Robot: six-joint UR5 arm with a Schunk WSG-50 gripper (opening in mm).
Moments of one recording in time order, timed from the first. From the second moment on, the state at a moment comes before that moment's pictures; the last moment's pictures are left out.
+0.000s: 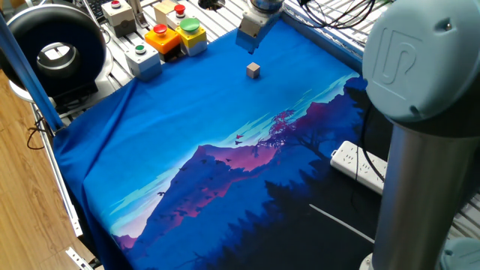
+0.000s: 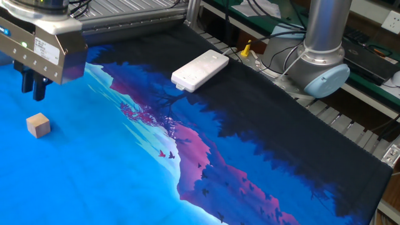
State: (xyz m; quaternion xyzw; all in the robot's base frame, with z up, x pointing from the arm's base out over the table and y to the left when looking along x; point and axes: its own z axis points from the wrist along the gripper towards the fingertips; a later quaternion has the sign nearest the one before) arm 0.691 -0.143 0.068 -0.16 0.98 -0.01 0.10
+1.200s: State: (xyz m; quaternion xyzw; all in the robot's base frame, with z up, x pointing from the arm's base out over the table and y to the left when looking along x) arm 0.702 -0.142 0.044 -0.18 0.98 0.00 0.12
